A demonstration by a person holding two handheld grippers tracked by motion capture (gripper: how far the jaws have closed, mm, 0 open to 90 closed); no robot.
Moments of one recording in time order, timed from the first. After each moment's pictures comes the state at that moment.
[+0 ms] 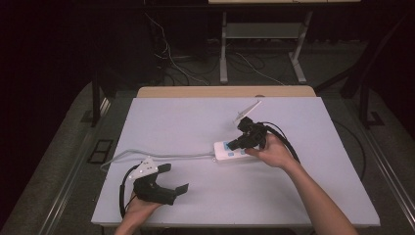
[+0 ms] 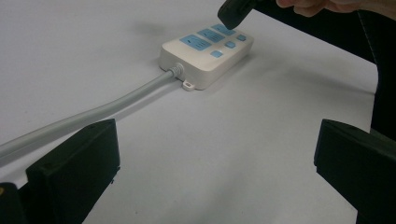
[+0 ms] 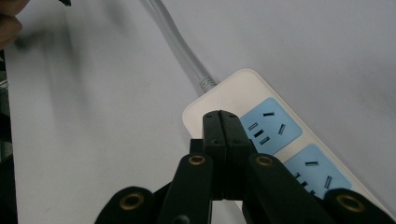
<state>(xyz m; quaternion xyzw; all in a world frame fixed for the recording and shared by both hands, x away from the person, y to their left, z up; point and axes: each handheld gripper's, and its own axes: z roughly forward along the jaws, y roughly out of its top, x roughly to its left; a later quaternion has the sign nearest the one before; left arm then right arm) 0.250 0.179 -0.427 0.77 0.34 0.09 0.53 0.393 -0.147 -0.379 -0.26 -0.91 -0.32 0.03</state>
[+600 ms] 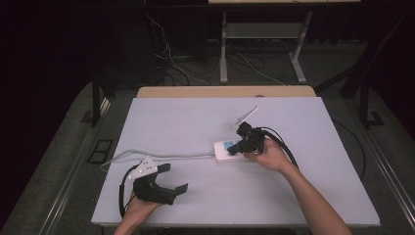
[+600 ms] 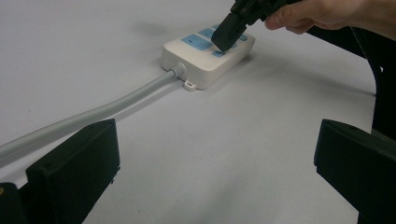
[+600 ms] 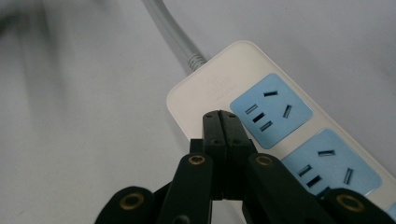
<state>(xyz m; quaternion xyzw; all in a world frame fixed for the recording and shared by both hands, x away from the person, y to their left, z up) 0.250 0.180 -0.427 0.77 0.34 0.09 0.53 0.397 -0.147 -0.407 -0.27 -0.91 -0.31 0.04</state>
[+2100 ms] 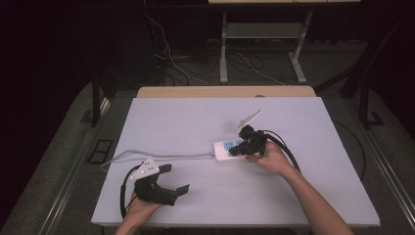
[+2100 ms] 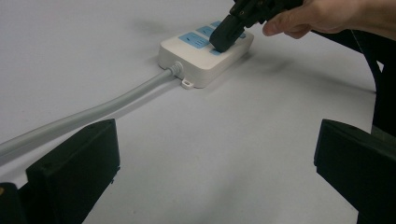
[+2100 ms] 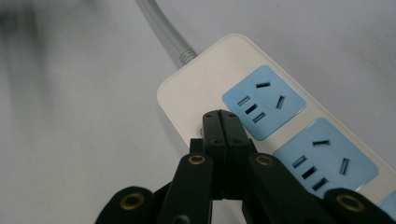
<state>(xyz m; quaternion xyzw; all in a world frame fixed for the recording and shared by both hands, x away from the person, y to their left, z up) 0.249 0.178 -0.428 0.77 0.34 0.09 0.53 0.392 -0.153 -0.415 -0.27 -0.91 -0.33 0.02</state>
